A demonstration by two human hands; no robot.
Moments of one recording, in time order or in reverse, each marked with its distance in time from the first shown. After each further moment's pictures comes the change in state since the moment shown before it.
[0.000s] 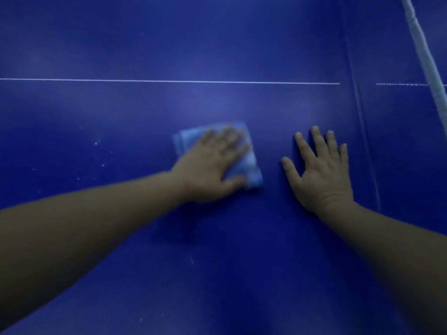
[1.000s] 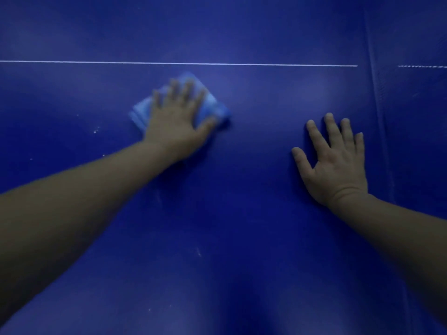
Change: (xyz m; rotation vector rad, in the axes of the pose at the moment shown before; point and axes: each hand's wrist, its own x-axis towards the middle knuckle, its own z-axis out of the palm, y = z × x) left_hand 0.007 -0.060 -0.012 0.027 0.050 -0.542; right_hand 0.001 0.000 0.000 -0.002 0.021 0.005
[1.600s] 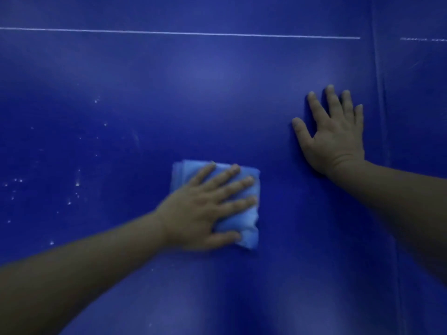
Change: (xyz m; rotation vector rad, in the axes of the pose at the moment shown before) left_hand -0.180 0.045 0.023 -0.008 -0.046 0.750; right_hand 0.001 0.002 0.003 0.011 0.023 -0.011
